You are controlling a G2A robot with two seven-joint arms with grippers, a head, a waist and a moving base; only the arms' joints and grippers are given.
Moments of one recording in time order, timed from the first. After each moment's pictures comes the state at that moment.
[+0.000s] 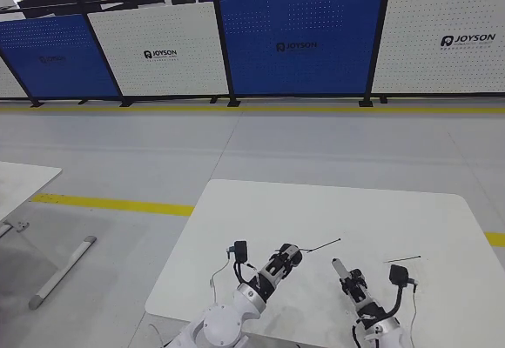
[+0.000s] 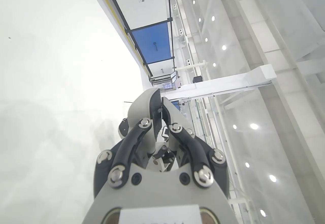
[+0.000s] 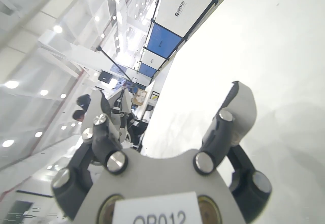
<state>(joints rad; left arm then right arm) 1.58 -1.24 -1.06 -1.76 -0.16 -0.09 0.04 -1.61 -1.23 1.12 -1.66 -0.36 -0.19 0.03</state>
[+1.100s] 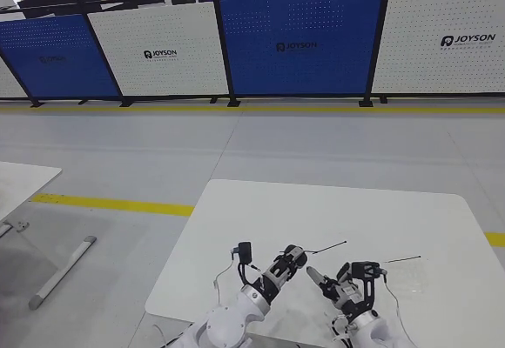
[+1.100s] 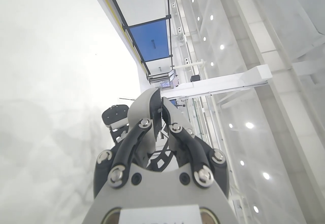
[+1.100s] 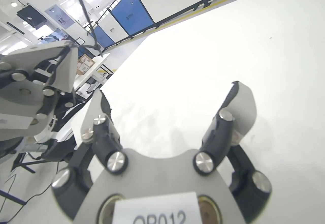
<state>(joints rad) 1.57 -1.25 -1.03 -1.77 -0.17 -0.07 0.02 -1.52 -1.25 1.02 -1.57 -0.74 -0.12 -0.01</state>
